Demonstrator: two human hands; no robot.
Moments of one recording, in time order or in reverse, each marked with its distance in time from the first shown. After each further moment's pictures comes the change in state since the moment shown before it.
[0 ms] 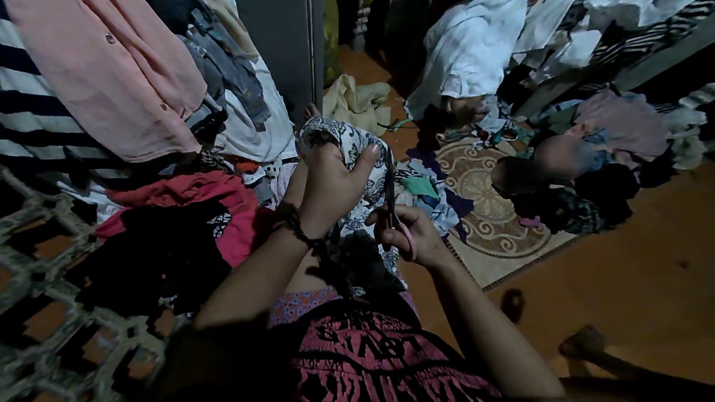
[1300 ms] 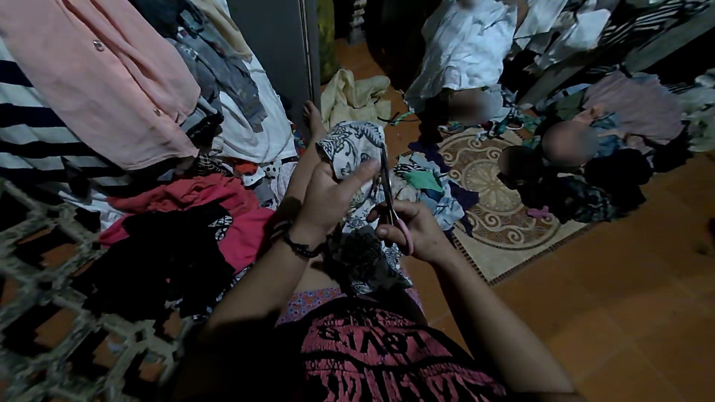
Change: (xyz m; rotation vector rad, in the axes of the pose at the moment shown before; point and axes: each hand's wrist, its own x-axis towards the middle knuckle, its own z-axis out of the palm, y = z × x) left_hand -0.007 -0.014 0.007 -0.506 -0.120 -0.174; right_hand 0.001 -0.002 -0.002 -0.087 0.059 0.078
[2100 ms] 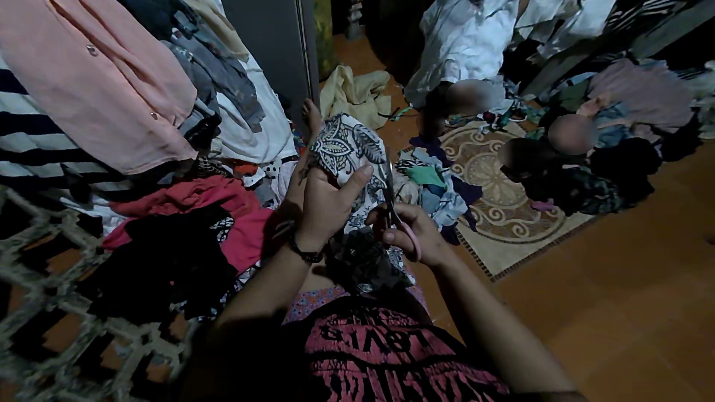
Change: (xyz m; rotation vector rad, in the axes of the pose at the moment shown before) left_hand 0.000 -0.019 0.000 0.104 0.118 0.174; right_hand -0.004 0.011 0.006 0.142 -0.042 -0.059
